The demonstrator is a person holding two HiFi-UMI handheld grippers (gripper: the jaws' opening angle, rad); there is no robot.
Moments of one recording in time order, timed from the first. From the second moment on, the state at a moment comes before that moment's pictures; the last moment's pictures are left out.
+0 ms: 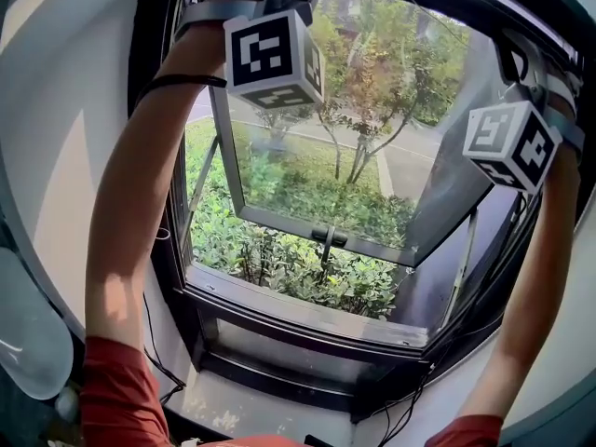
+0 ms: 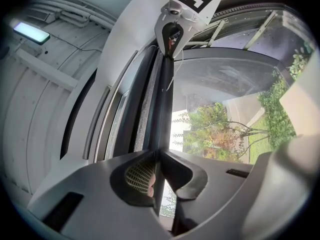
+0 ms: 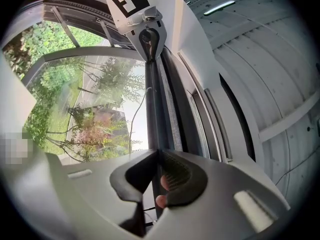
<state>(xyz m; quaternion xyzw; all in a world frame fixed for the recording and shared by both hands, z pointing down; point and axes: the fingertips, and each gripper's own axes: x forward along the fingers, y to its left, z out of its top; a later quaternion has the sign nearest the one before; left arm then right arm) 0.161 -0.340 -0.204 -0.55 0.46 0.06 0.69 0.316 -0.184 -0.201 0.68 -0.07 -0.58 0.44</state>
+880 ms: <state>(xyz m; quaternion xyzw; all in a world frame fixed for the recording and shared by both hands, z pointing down) 0.161 -0.341 -0.249 -0.52 0.49 0.08 0.70 0.318 -0.186 -0.246 0.68 -0.03 -0.58 0.45</state>
